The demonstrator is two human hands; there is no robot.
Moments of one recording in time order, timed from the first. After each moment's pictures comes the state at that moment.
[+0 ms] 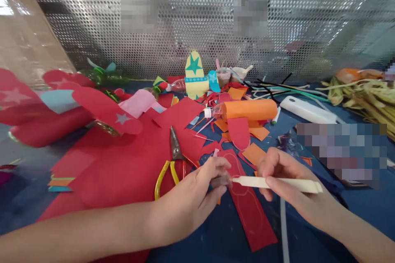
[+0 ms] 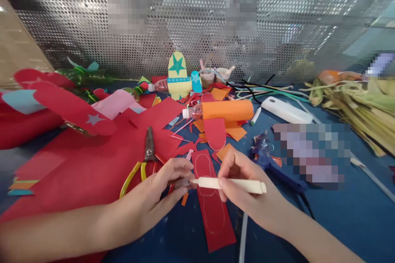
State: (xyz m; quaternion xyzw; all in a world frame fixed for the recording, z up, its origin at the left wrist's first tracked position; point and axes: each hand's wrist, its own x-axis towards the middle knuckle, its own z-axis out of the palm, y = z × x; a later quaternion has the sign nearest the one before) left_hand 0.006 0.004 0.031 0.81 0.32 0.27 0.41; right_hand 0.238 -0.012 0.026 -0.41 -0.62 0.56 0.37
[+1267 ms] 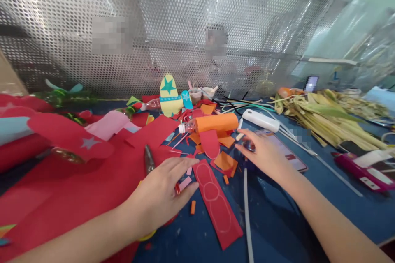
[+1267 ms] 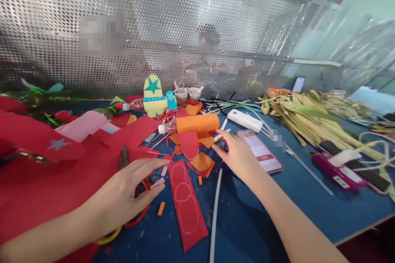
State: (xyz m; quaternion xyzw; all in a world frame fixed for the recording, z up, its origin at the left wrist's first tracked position) left_hand -0.002 0.028 0.041 0.90 0.34 0.27 0.05; right_hand 0.277 0.030 0.050 -0.67 -0.70 0.02 0.24
